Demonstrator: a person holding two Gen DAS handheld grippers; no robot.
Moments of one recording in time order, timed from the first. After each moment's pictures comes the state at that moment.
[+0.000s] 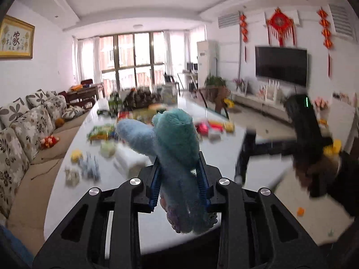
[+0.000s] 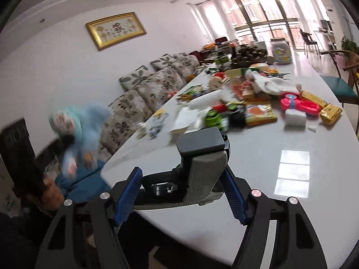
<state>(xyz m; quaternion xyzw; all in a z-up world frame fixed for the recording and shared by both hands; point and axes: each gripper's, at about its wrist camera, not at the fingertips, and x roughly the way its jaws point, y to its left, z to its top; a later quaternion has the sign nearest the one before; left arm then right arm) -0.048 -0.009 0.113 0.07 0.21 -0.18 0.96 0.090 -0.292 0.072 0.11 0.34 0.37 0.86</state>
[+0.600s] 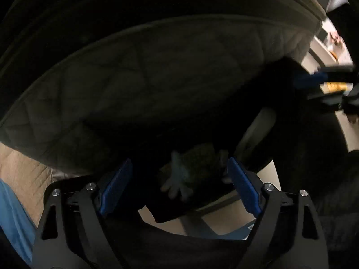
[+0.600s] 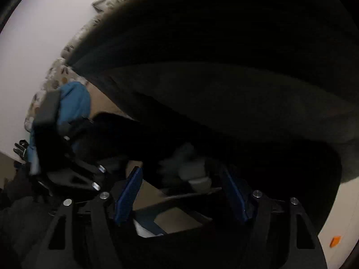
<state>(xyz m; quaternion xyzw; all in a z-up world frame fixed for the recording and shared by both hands) -0.038 0.013 -0.162 0.09 0.53 -0.17 0.83 0.025 -0.231 -0.141 0.03 0.56 0.32 0.77</state>
